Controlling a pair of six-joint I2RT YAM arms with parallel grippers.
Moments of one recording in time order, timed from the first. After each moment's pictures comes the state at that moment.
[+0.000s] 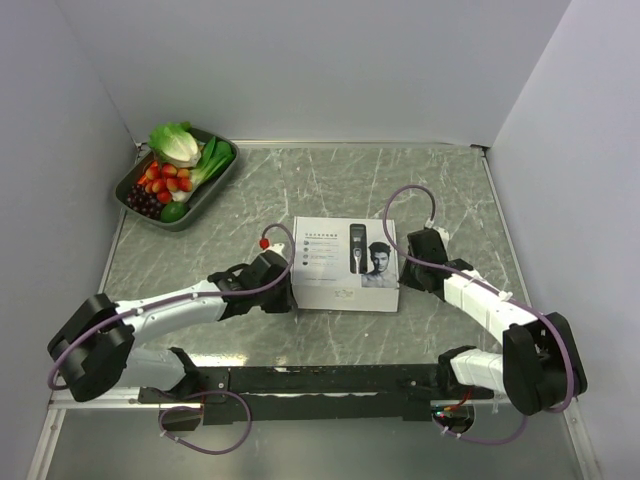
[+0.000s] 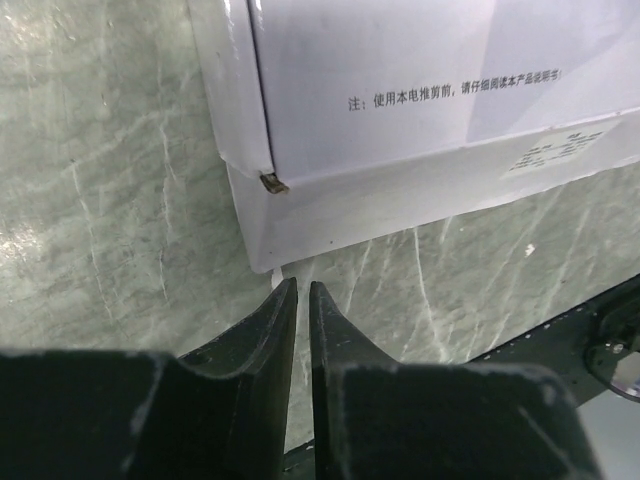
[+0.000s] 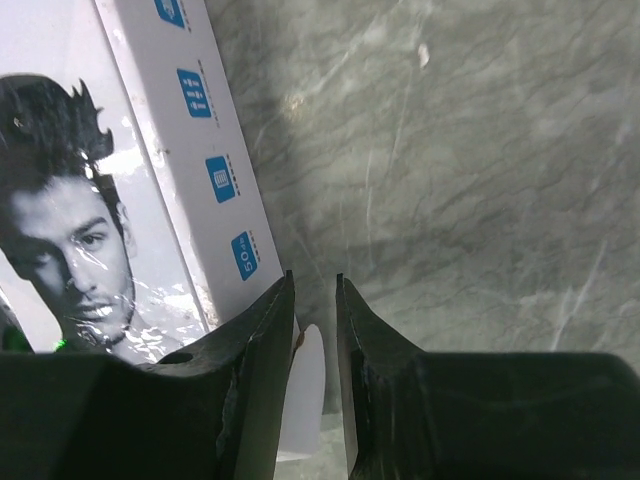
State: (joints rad) left arm -0.85 1.28 0.65 -0.25 -0.02 -0.81; right arm 0.31 1.20 0.58 -0.35 0.18 0.61
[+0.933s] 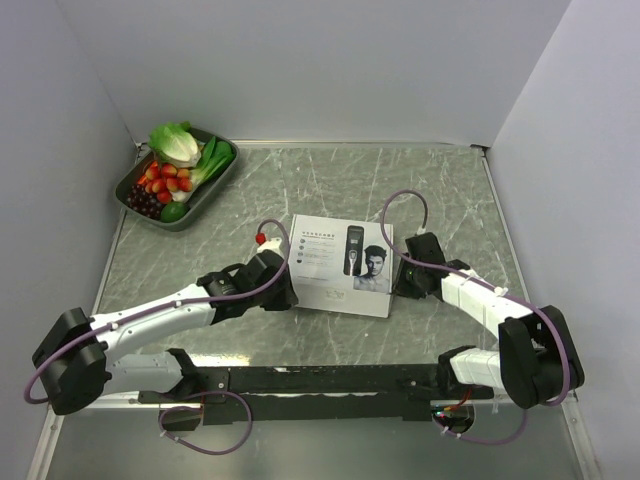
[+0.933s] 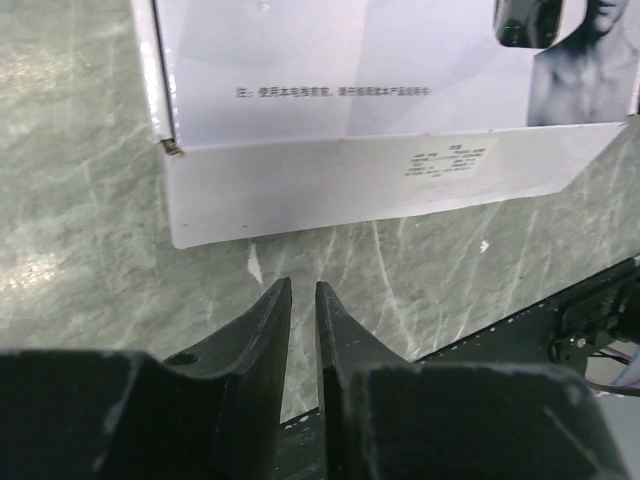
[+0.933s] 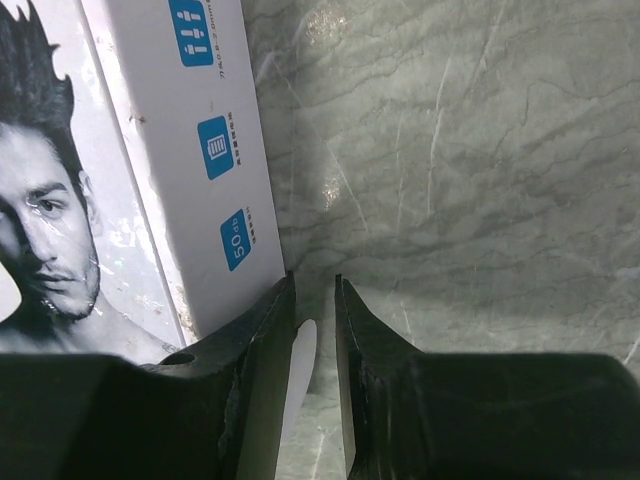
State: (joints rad) left arm -0.91 1.17 0.71 -0.35 -0.12 -0.84; right arm 0.31 1.24 0.56 -0.38 0.00 0.61
